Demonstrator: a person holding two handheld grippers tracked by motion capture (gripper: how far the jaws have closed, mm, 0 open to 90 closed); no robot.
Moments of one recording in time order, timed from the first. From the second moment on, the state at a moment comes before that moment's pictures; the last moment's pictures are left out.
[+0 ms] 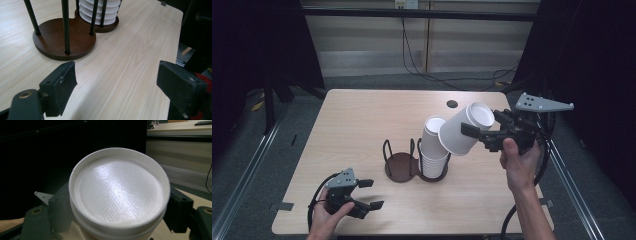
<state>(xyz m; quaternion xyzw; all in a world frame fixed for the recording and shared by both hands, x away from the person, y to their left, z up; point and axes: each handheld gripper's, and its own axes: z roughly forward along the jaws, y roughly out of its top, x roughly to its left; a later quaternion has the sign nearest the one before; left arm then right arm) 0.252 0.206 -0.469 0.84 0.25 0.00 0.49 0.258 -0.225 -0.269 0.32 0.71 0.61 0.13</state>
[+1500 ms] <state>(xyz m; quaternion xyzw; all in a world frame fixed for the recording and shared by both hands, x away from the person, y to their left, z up) 0.265 0.137 -0.408 0.80 0.16 -0.02 0.58 0.243 -0.184 -0.347 0.30 0.76 0.58 0.04</state>
